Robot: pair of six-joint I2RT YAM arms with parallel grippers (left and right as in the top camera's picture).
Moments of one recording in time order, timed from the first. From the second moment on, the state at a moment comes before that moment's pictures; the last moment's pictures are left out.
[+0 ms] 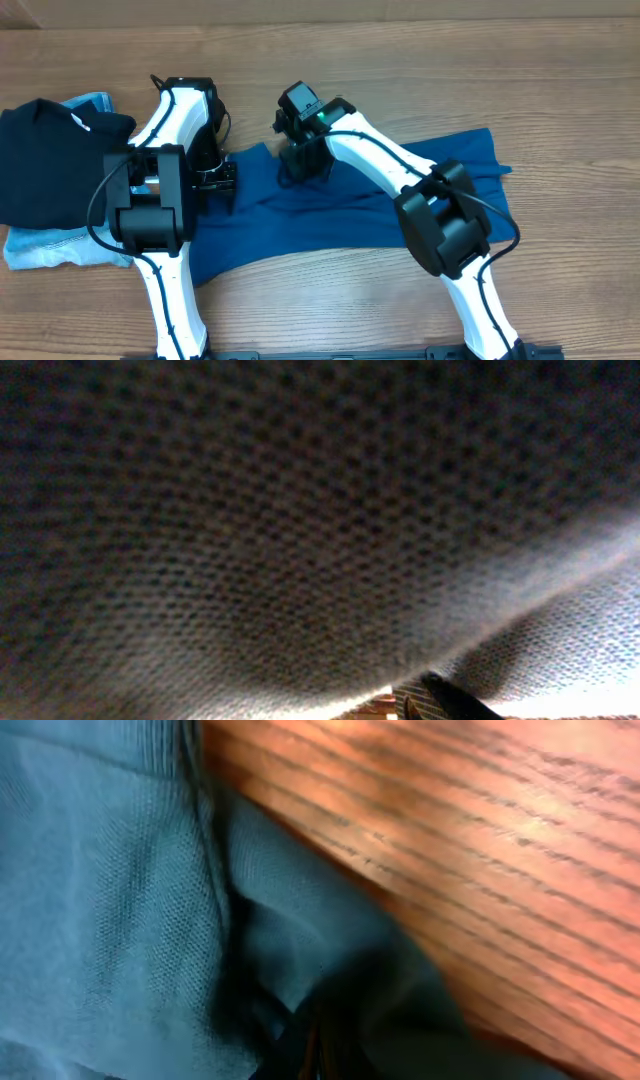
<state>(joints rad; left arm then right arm) -0.03 2.29 1.71 -1.54 0.03 -0.13 0.65 2.33 1.87 -0.87 -0.24 0.12</state>
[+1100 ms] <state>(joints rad) -0.03 2.29 1.71 -1.54 0.03 -0.13 0.66 2.33 1.98 -1.04 -0.39 0.07</state>
